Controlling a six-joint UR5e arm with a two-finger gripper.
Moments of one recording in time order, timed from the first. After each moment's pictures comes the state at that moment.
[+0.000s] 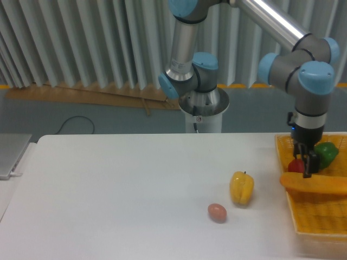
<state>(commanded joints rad) 2.80 -1.92 -1.49 -1.19 1.59 2.21</state>
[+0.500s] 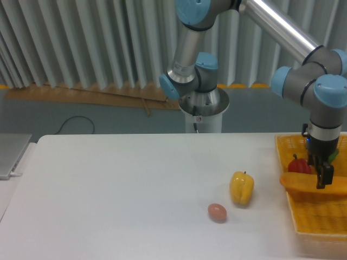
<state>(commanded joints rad) 2.80 -1.99 -1.48 -1.13 1.60 2.20</state>
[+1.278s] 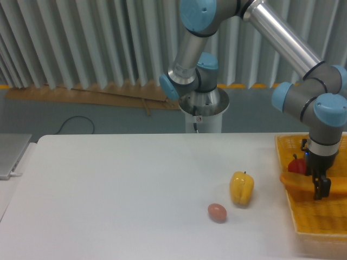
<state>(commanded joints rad) 2.81 -1.99 -1.54 -1.11 1.61 2.21</state>
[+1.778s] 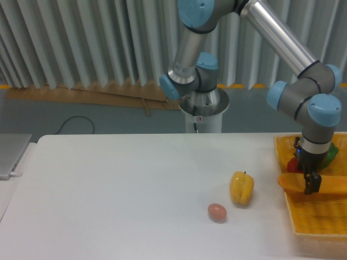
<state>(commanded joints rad) 2.81 -1.97 -1.61 -1.11 1.61 2.22</state>
